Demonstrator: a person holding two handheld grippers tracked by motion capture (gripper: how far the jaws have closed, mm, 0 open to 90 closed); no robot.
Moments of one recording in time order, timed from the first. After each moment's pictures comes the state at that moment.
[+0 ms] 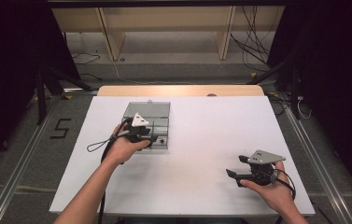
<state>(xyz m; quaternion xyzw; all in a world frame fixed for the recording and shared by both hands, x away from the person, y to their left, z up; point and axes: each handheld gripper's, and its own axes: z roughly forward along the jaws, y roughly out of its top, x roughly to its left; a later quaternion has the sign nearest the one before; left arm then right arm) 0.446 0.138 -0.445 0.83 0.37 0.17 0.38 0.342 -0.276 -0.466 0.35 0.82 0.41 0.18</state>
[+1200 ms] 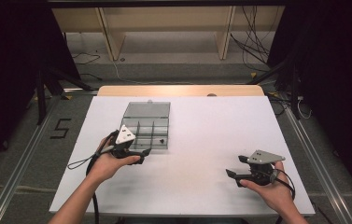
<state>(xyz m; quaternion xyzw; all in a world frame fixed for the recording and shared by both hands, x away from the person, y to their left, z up) 0.394 0.168 -0.446 0.81 0.36 0.20 0.41 0.343 -0.275 -0.467 0.35 0.82 0.41 0.17</state>
